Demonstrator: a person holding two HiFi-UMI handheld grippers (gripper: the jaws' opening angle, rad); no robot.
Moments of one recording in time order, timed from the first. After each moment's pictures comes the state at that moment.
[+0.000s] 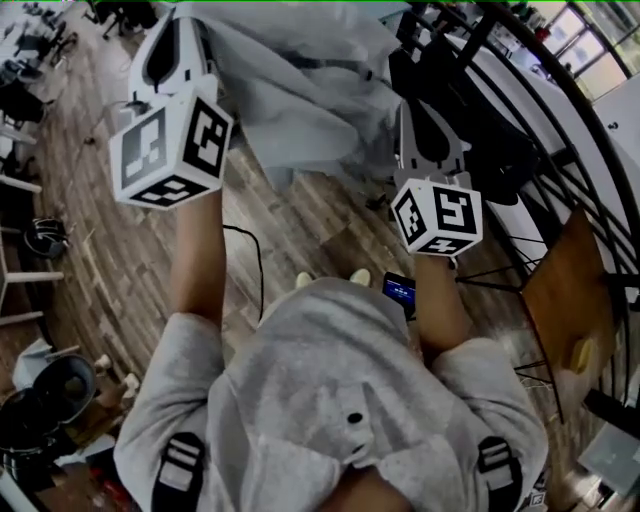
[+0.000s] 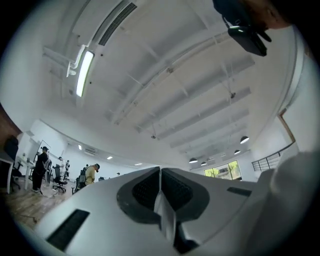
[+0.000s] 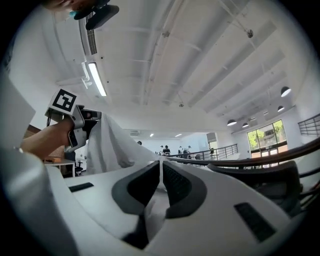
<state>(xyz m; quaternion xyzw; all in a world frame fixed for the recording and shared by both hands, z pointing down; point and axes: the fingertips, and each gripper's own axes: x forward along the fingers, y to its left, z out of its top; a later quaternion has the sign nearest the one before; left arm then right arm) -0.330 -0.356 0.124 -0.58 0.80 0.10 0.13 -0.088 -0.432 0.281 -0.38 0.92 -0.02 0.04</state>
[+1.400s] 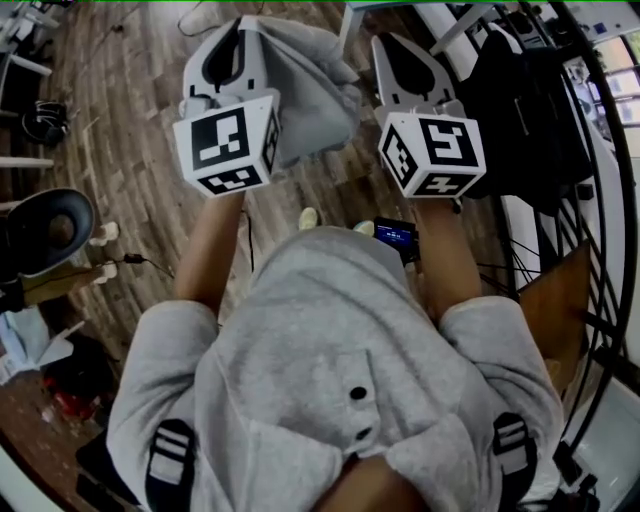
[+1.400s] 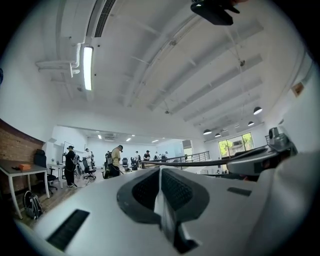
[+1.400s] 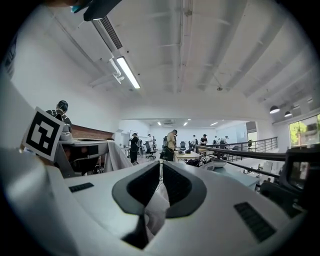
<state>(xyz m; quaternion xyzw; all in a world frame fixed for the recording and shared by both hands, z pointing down) -0.431 -0.204 0.294 -0.50 0.86 -0.03 0.03 -0.310 -0.300 0.318 -0.18 0.98 -0.01 -0.04</state>
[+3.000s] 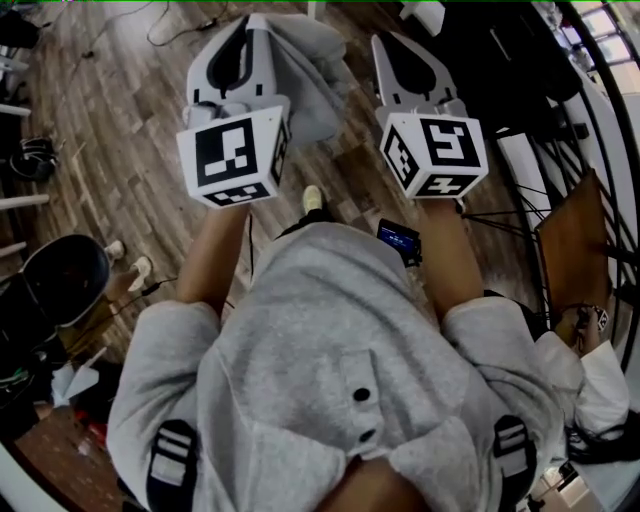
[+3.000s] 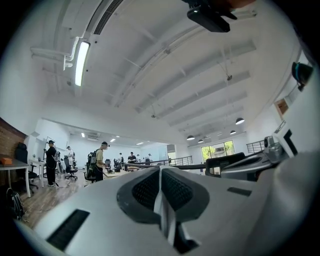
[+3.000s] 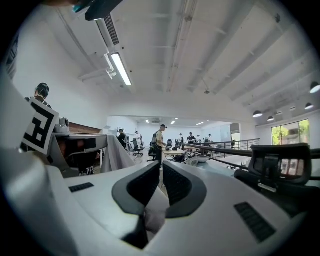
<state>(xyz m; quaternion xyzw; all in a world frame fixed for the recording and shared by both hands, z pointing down) -0.342 -0.195 0.304 -0.59 0.81 -0.02 0.03 -0.223 -0.268 0.342 -0.26 0.96 -0.02 -0.06</state>
